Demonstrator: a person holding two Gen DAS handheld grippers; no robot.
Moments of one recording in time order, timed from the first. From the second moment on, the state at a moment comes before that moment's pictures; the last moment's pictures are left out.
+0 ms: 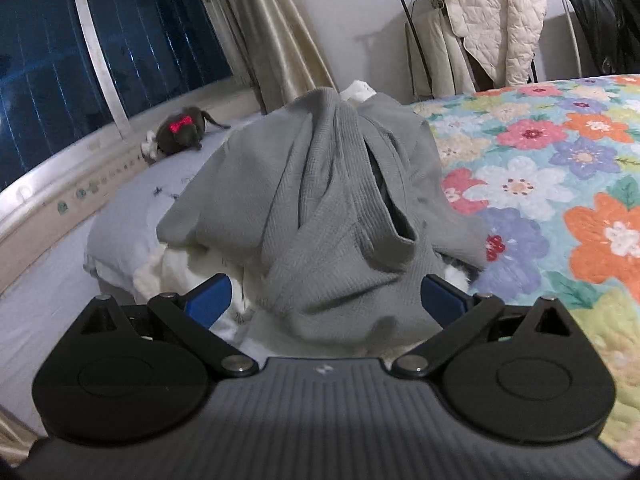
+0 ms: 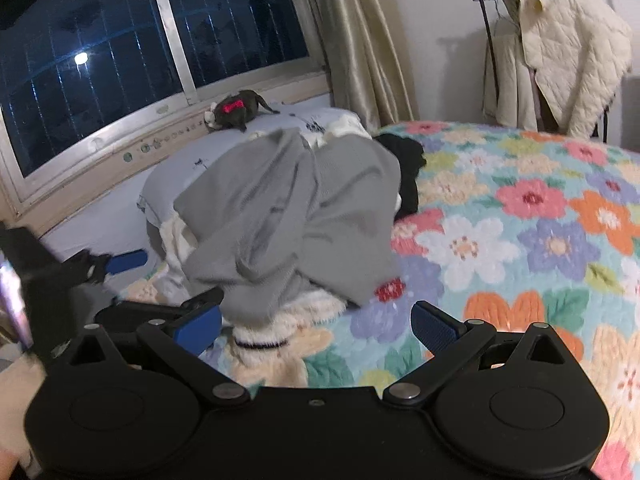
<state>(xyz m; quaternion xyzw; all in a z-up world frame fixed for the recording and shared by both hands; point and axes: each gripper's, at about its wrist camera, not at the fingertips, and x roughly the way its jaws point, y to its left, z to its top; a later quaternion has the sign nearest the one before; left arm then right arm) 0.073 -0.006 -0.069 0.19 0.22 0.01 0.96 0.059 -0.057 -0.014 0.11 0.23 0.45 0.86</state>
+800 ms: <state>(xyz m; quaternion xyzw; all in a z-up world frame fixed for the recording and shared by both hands) 0.062 -0.061 -0.026 0.16 0.21 -0.13 0.95 0.043 -0.030 -0.062 0.05 0.21 0.44 0.87</state>
